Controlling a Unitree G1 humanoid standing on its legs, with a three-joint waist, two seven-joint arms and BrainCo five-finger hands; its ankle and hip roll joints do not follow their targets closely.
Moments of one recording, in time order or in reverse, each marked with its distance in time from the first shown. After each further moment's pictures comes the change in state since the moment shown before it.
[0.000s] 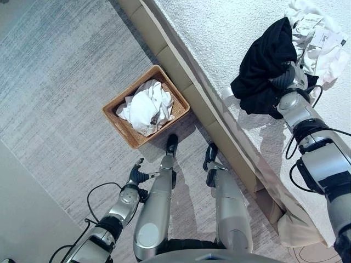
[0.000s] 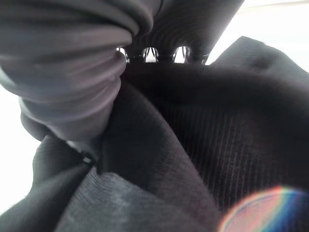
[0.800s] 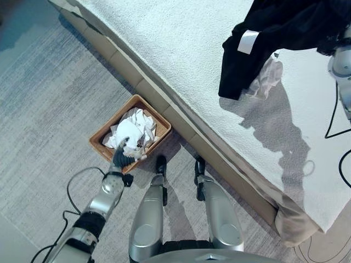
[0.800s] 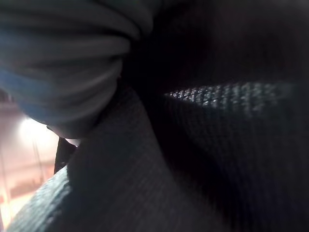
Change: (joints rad) left arm 0.053 0.203 0.199 -0.410 0.060 0.002 -0.008; right arm 0.160 -0.375 -0.299 -0.937 -0.012 -0.052 -0.119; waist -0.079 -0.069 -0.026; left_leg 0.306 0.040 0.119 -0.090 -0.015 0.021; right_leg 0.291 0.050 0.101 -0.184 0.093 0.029
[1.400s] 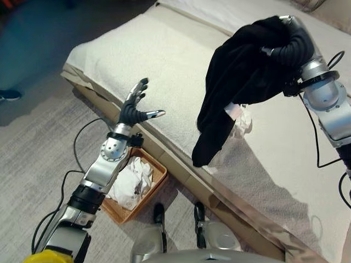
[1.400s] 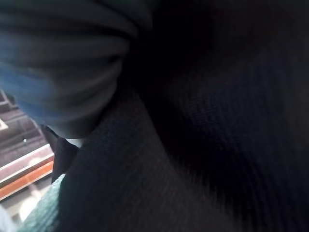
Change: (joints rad) left arm -0.257 0.038 -0.122 -0.351 -0.149 -0.001 -0.143; right arm 0.204 0.012 0.120 -0.166 0.229 -0.054 0.371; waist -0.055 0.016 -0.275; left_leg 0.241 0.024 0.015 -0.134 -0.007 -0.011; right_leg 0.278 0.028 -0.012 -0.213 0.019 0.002
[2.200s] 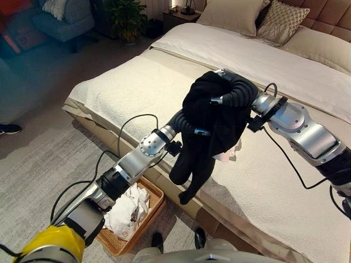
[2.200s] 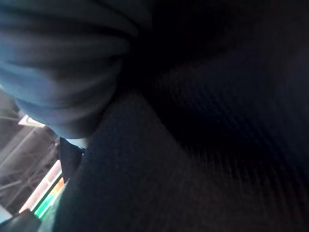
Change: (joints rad) left arm -0.218 -0.040 -0.417 0.043 -0.262 0.095 -0.179; right arm 0.037 0.034 0.198 -0.240 0.364 0.017 0.241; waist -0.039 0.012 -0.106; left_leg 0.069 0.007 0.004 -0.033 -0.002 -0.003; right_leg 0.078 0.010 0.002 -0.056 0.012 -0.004
